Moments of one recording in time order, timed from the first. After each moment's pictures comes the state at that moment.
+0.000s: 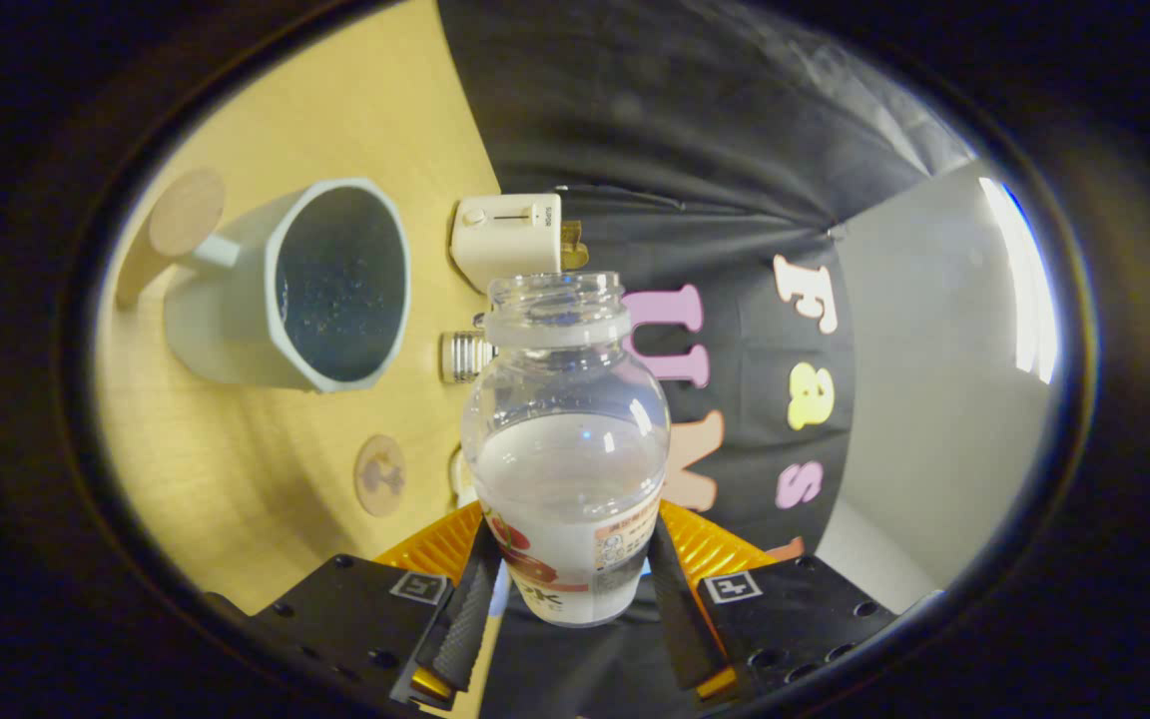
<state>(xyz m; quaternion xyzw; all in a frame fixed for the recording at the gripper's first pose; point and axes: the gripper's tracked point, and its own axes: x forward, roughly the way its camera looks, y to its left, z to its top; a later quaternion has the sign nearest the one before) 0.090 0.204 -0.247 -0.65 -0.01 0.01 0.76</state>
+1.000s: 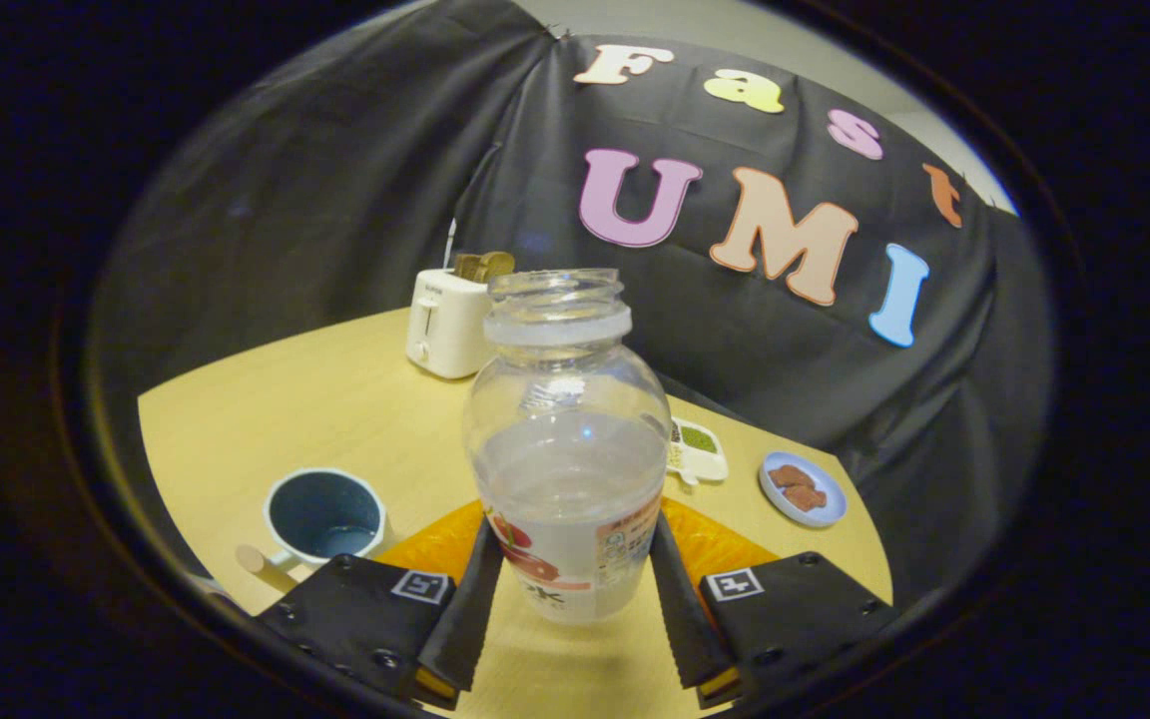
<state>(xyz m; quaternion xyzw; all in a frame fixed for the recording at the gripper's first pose) 0.112 0.190 -0.260 -0.13 0.17 0.11 0.97</state>
